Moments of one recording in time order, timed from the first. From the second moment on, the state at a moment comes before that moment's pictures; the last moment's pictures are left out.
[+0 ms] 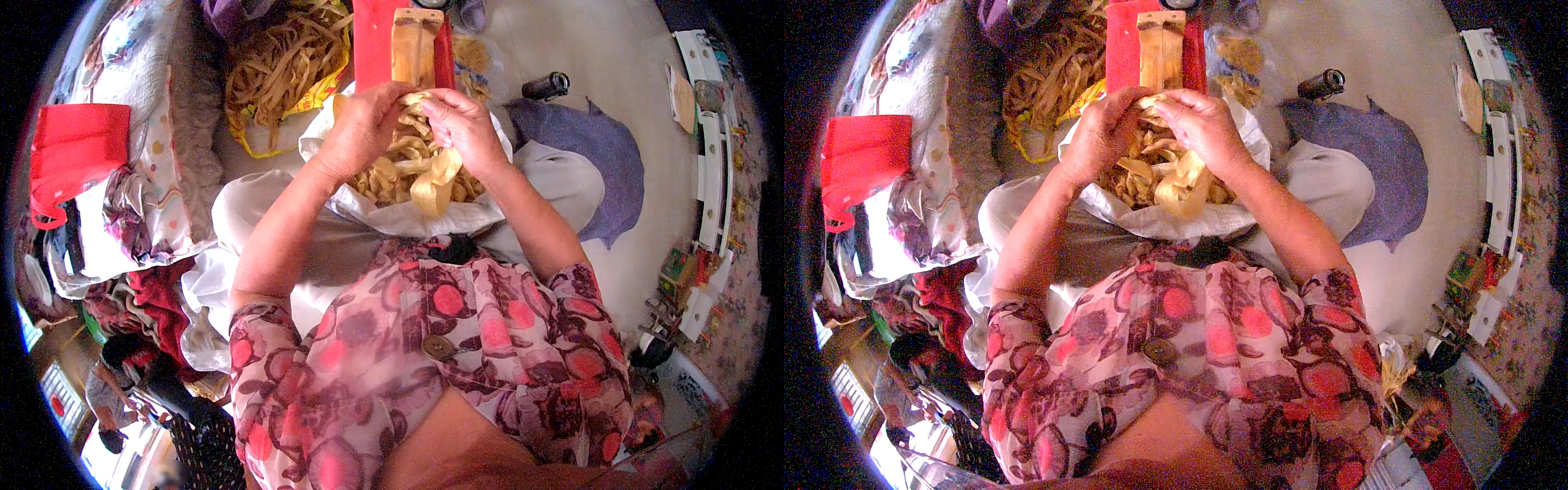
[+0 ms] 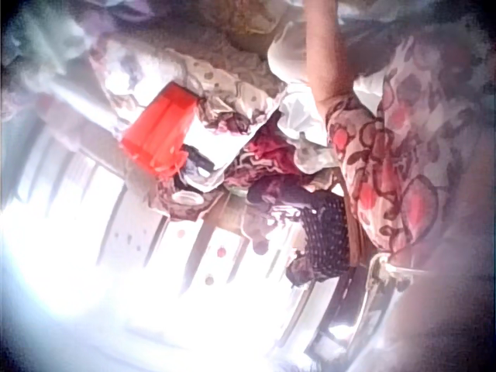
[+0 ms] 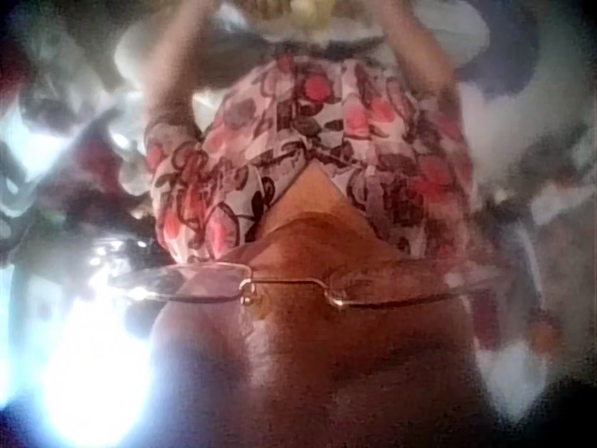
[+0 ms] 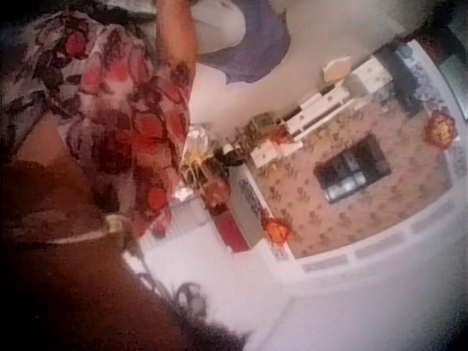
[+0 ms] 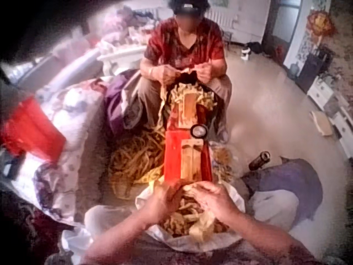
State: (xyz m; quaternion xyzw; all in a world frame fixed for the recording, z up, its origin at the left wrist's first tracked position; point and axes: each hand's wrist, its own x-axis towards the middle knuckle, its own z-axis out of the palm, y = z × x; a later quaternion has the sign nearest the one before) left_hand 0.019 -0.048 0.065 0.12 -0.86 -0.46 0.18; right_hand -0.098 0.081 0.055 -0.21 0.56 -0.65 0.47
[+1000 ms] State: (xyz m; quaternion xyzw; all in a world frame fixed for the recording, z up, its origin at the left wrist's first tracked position) left_hand 0.014 -0.044 0.050 0.21 -0.57 -0.78 0.17; right_hand -0.108 0.078 0.047 -0.49 0.67 -0.51 0.23
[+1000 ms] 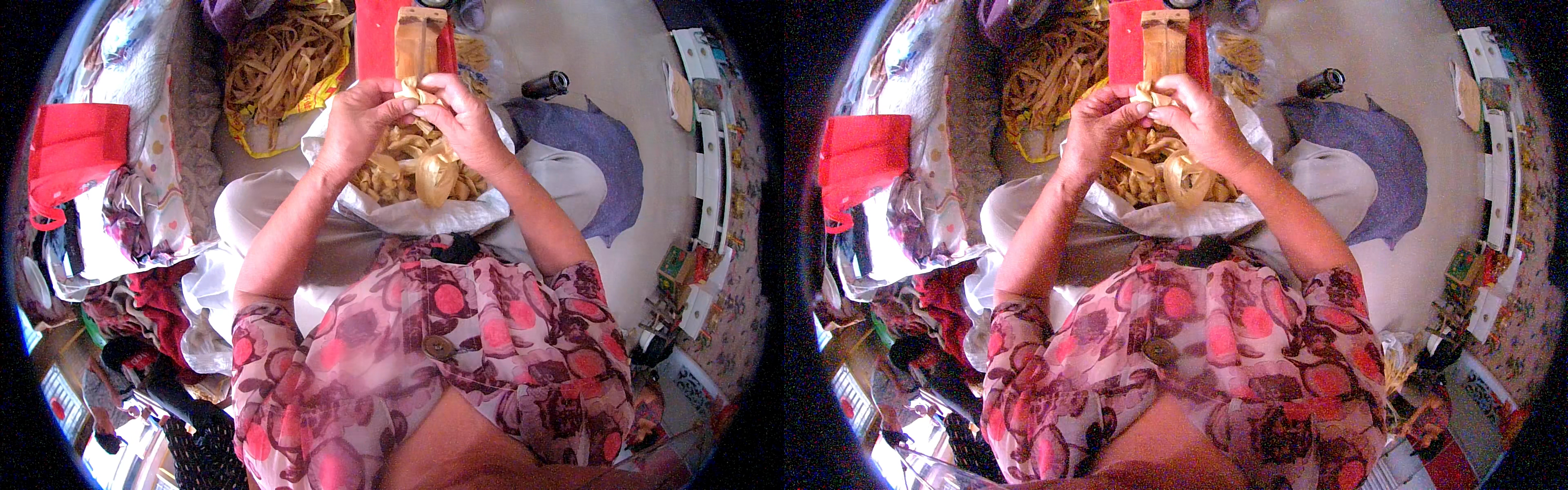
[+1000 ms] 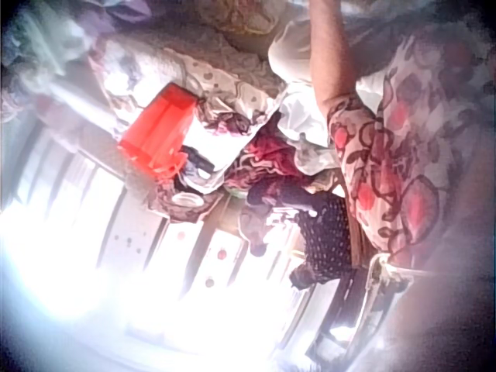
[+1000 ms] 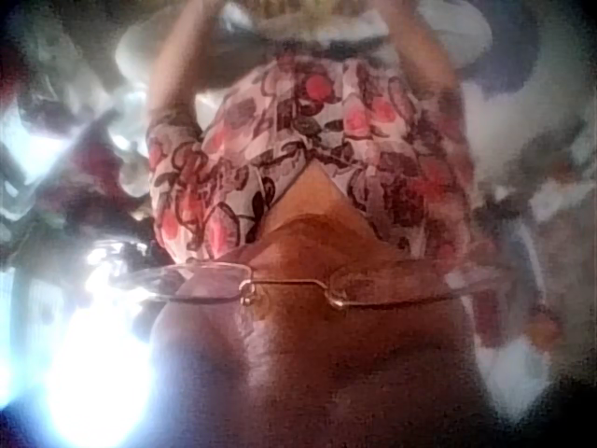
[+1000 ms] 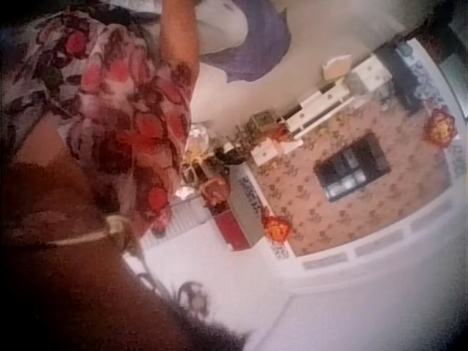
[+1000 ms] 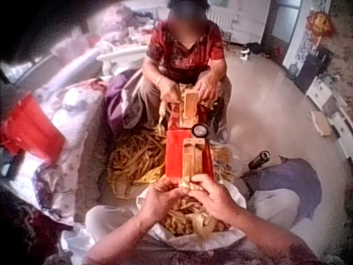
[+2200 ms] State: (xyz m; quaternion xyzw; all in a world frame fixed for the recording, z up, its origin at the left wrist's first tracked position) left_hand -0.005 -0.073 0.044 0.18 -0.70 -0.68 0.12; right_hand -0.137 0.074 0.062 -0.36 0.71 -0.54 0.27
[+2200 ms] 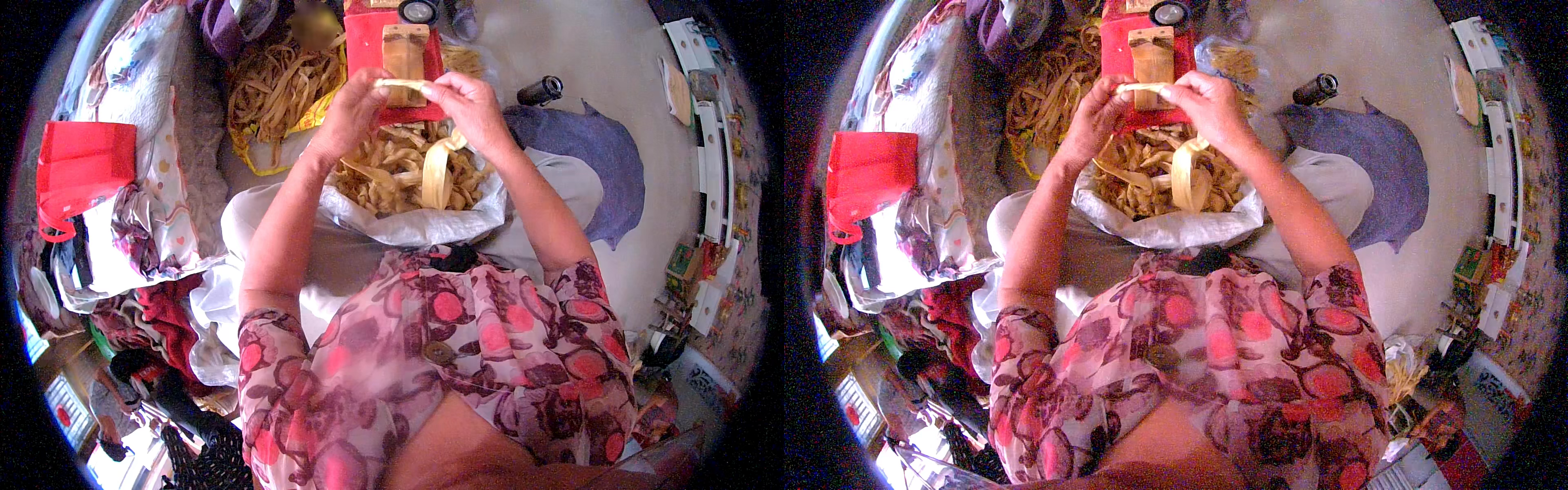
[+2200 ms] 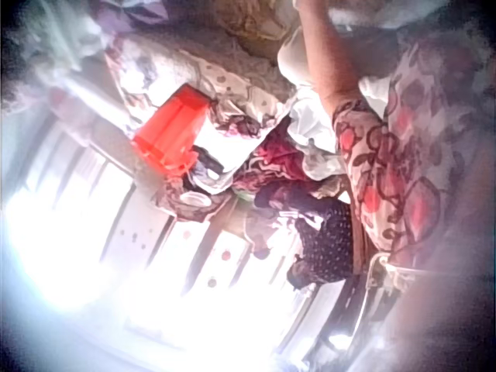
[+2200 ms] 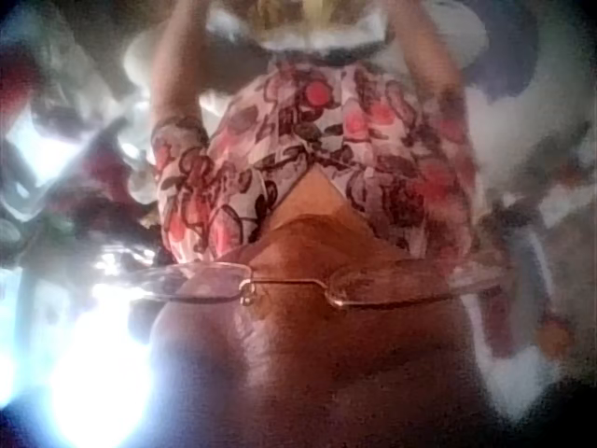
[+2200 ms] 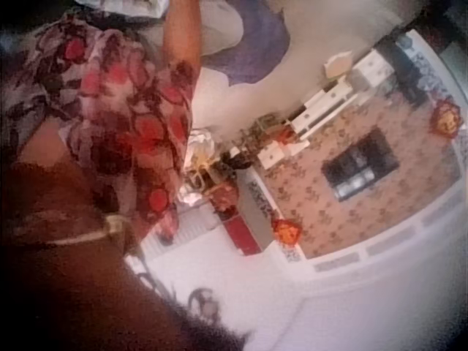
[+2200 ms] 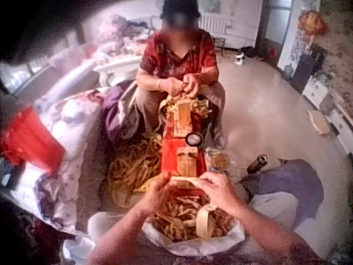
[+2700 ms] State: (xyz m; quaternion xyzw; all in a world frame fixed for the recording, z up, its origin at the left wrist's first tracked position) left_hand -0.032 -0.087 0.034 0.28 -0.89 -0.34 0.11; right_hand -0.162 0.054 0.022 -0.36 0.81 -0.42 0.22
